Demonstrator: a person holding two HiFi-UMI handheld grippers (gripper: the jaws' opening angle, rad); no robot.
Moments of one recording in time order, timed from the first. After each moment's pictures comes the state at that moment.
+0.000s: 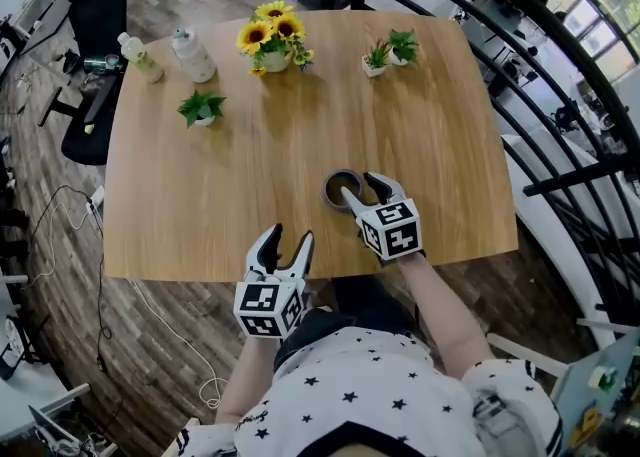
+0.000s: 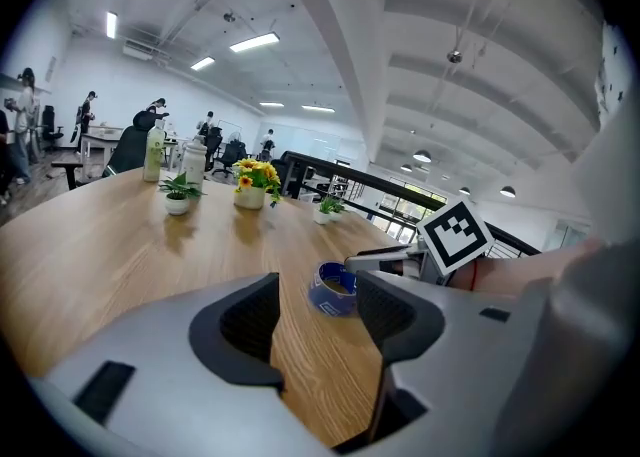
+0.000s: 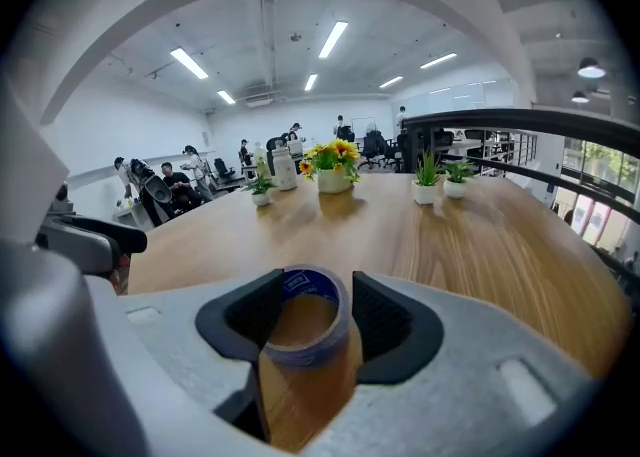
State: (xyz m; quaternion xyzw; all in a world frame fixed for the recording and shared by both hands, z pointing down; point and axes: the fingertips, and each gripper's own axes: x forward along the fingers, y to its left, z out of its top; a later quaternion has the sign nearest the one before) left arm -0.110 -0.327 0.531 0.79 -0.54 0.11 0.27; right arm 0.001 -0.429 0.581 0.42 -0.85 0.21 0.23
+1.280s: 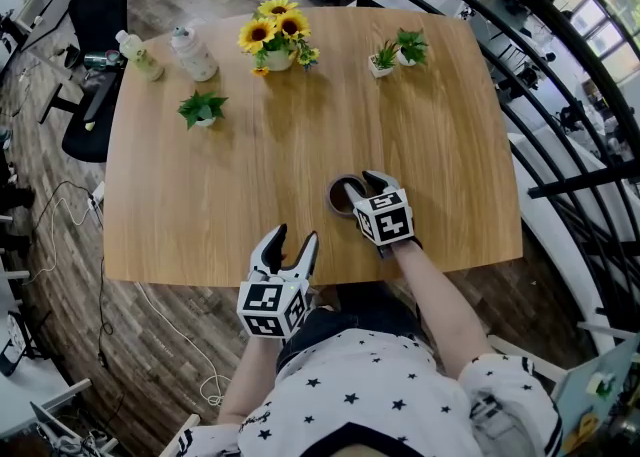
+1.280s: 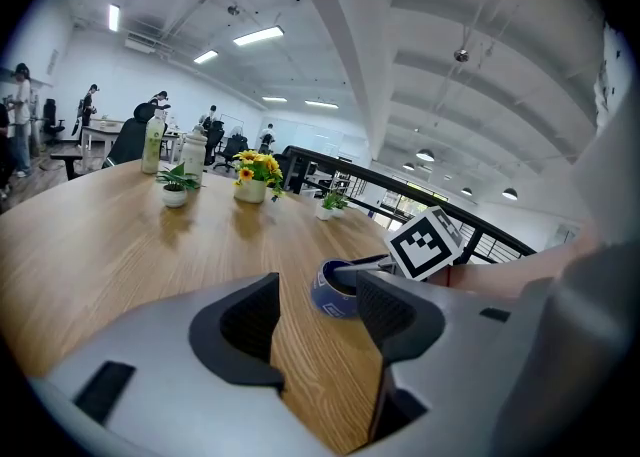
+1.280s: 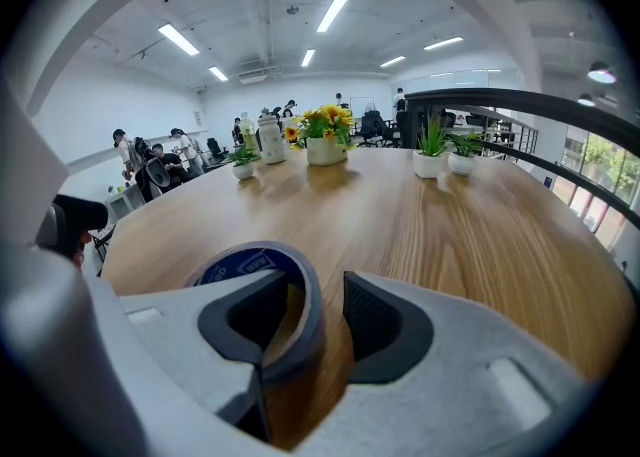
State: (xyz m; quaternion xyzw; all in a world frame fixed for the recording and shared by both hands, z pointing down) left arm -0.108 -0.343 0.543 0.79 -0.54 0.11 0.28; right arm -0.001 -0.461 0.632 0.42 -0.83 0.23 0.29
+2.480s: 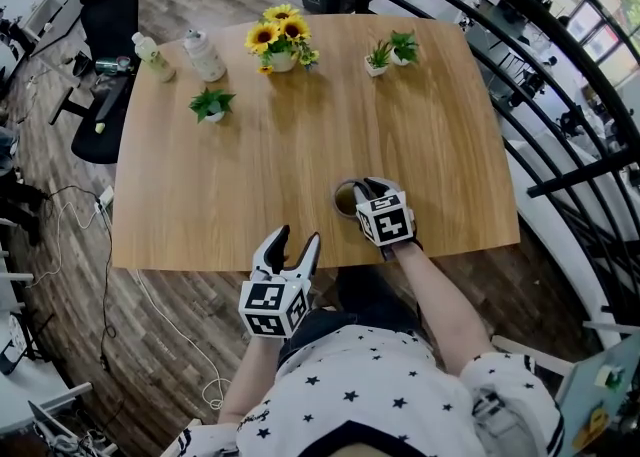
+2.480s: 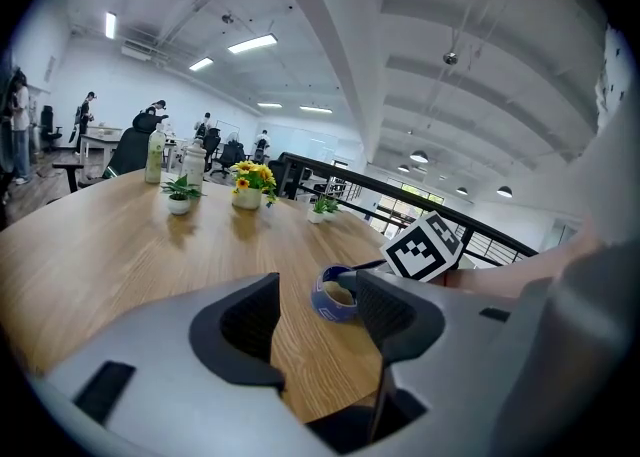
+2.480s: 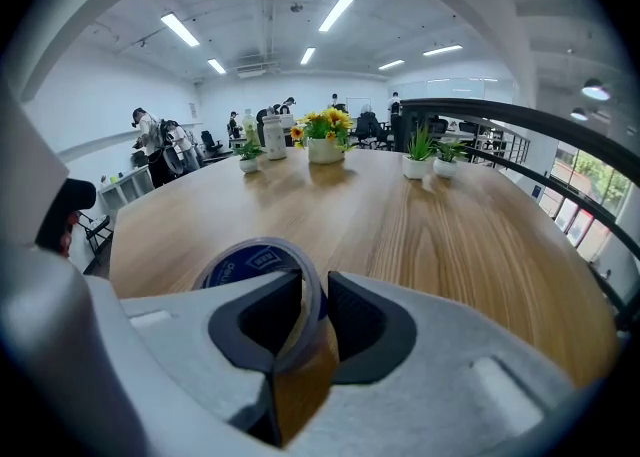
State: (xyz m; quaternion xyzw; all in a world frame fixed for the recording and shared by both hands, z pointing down) left arm -0.104 -0.296 0.521 0.80 -0.54 0.11 0.26; right arm 0.014 -0.415 0.622 0.44 -0.82 0.21 0.31
